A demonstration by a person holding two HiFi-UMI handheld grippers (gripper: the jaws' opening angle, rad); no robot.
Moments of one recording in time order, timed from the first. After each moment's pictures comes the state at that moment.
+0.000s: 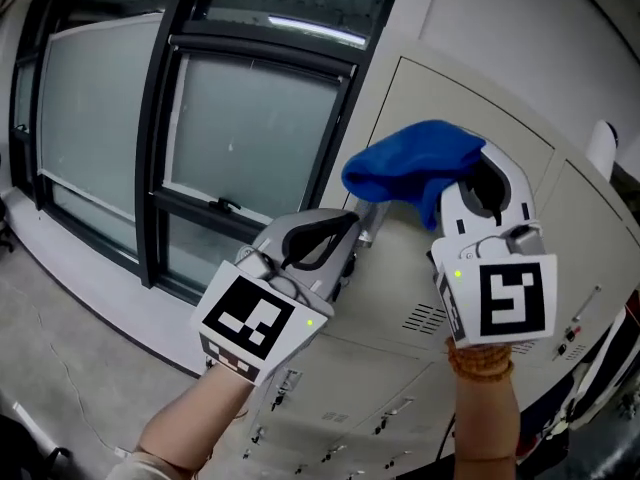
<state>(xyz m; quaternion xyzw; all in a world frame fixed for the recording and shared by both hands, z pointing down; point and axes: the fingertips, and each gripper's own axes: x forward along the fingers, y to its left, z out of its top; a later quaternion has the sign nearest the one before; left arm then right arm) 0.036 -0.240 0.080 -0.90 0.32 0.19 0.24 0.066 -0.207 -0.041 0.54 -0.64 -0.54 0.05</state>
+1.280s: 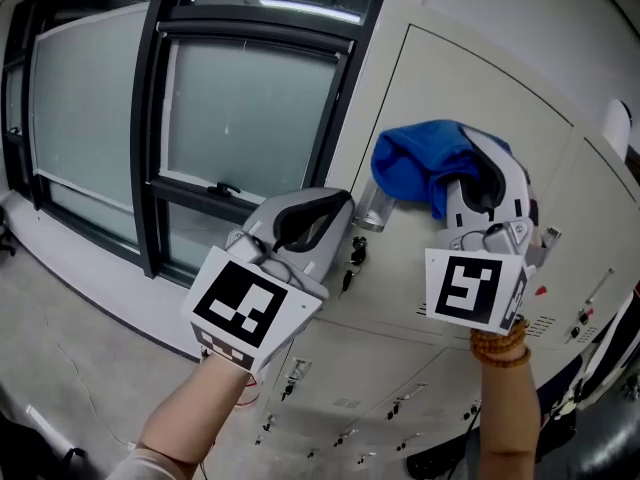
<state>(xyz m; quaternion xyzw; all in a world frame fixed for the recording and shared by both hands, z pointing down) 0.029 -0.268 0.090 -0.90 0.32 0.18 0.24 0.104 -0.257 -0.007 0.58 -0.46 -0.63 0.23</state>
